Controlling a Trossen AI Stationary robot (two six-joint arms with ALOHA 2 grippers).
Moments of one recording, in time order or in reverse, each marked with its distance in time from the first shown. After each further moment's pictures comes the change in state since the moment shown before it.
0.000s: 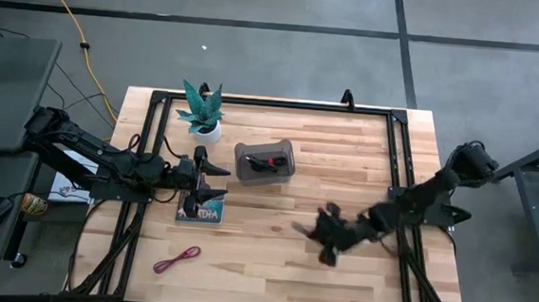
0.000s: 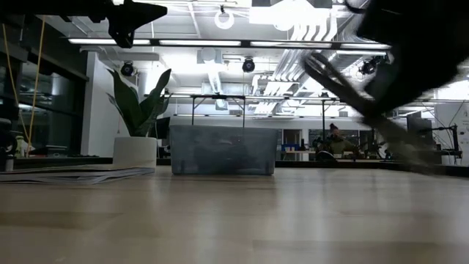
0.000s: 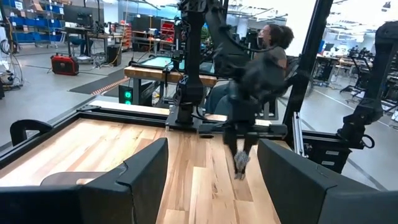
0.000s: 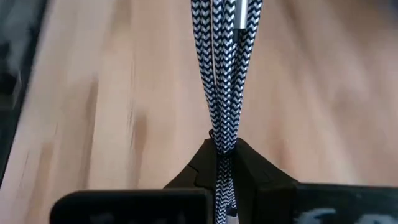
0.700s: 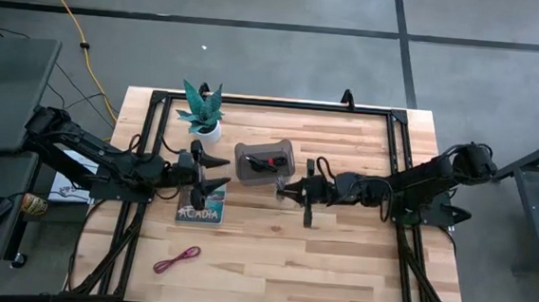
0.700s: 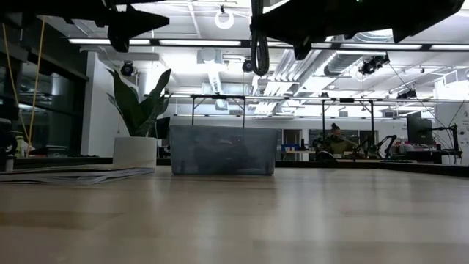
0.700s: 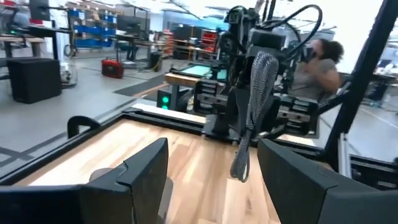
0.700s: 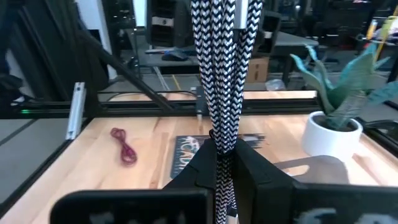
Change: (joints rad) left arm 0.000 0.027 0.000 0.046 -0.187 -0.018; right arm -0.359 -0.002 -0.008 0.722 -0.142 -0.568
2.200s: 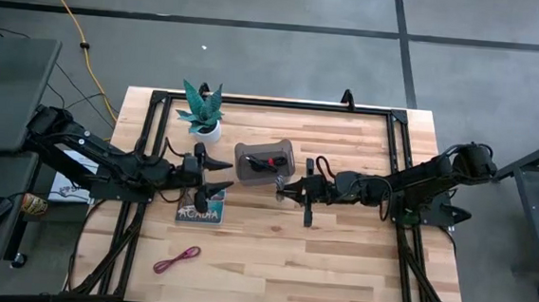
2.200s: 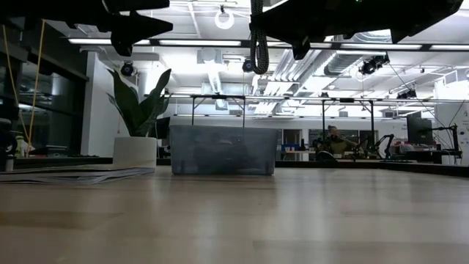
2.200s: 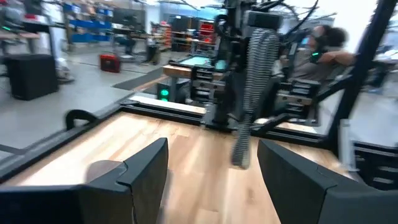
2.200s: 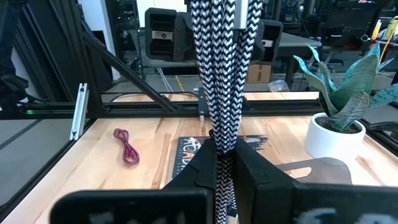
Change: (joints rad) left arm 0.000 0.054 0.000 0.020 0.023 0.008; right arm -0.010 0.000 0.002 0.002 -0.026 0.001
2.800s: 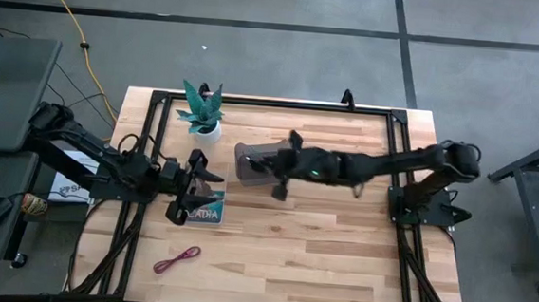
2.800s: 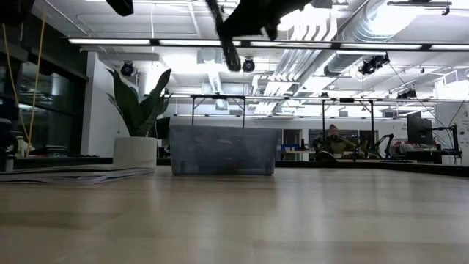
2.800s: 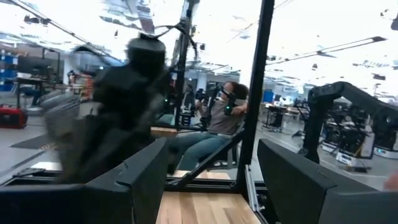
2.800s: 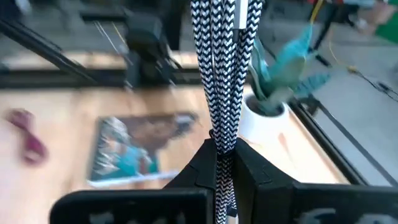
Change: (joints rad) left arm -0.088 -0.055 0.000 0.225 0.230 0.069; right arm -0.118 0.138 0.533 -0.697 0.148 -0.041
